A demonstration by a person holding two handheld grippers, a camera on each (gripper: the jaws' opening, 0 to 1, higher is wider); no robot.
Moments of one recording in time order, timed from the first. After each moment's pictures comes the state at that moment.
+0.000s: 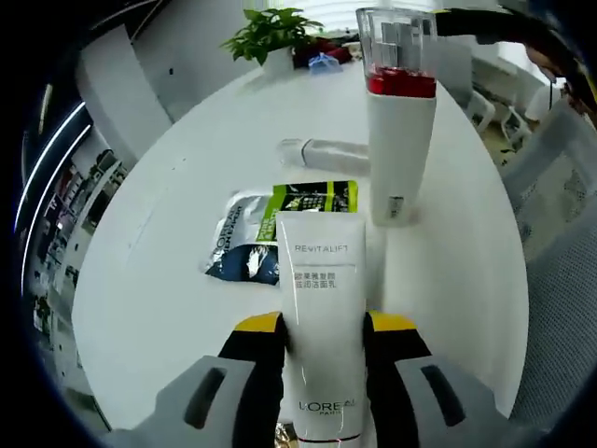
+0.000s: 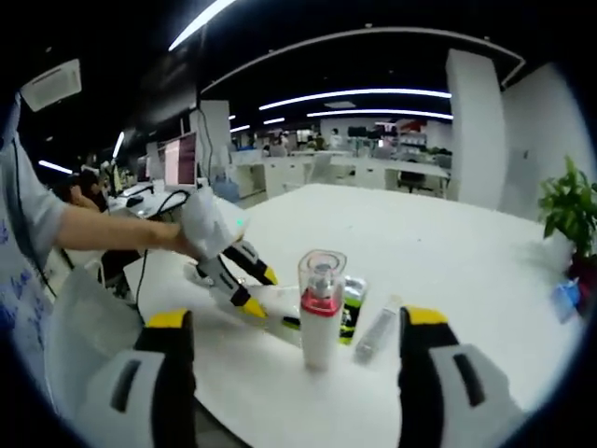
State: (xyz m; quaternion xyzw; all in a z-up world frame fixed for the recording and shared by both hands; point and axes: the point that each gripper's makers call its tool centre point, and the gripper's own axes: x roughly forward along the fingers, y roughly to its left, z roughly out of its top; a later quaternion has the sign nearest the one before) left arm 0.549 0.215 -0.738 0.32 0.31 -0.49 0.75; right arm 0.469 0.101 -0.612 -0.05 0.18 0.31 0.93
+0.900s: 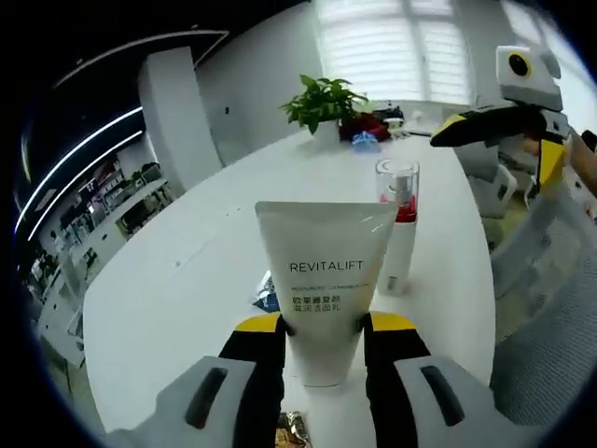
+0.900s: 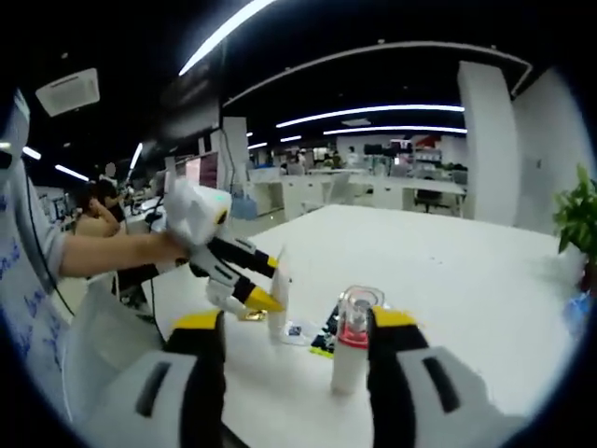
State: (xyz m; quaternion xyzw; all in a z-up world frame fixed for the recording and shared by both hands) left arm 0.539 0.225 -0.657 0.20 0.21 -0.45 0.84; right arm 0.462 0.139 -0.583 -0.03 0.13 0.35 0.93
